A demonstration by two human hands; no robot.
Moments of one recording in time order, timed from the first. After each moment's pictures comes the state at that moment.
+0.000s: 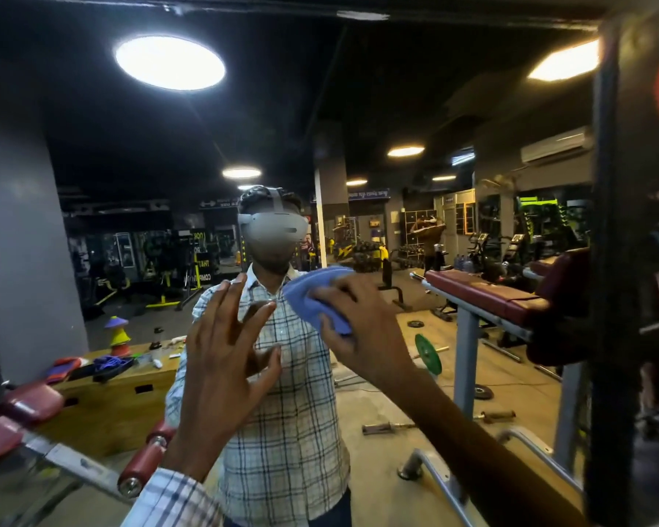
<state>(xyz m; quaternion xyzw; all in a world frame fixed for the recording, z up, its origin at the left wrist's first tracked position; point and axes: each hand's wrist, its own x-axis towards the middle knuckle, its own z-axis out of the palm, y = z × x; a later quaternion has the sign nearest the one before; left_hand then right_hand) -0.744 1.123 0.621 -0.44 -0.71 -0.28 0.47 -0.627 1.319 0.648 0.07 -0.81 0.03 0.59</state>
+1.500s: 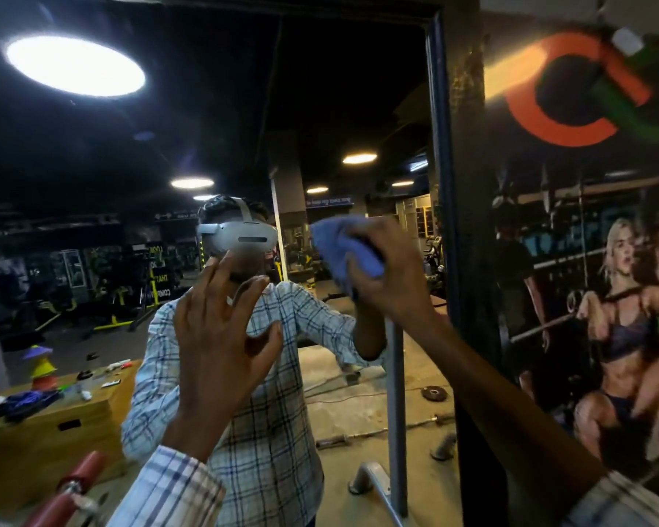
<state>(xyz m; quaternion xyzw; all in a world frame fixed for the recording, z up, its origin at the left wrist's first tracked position) -0.625 1.355 0.651 -0.43 -0.67 -0.29 0.53 -0.485 1.576 0.708 0.04 -0.75 0.09 0.65</state>
